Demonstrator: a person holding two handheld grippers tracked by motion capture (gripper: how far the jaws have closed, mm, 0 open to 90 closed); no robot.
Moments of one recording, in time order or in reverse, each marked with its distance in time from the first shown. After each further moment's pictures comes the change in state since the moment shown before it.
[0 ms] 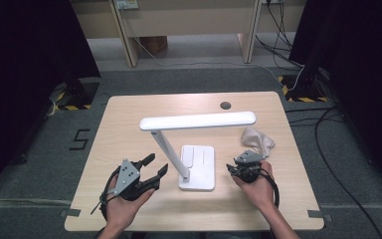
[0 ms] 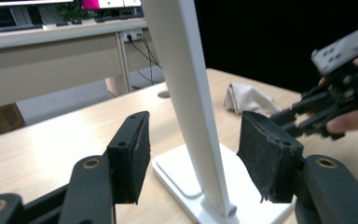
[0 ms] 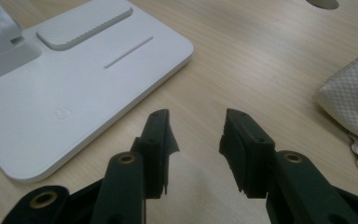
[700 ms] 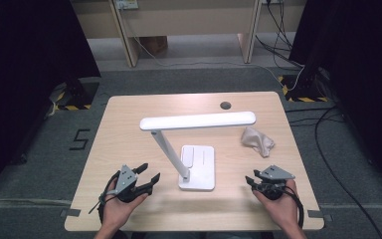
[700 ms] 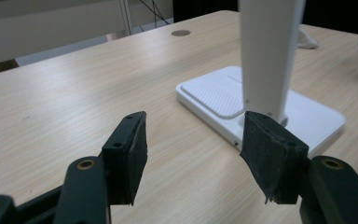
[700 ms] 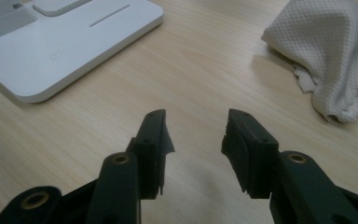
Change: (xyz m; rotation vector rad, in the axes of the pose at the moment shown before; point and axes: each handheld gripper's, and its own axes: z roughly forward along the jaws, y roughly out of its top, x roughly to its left) left arm 0.036 -0.064 0.009 0.156 0.022 -0.022; right arm -0.018 -0.056 -0.049 -0.048 -0.030 0.073
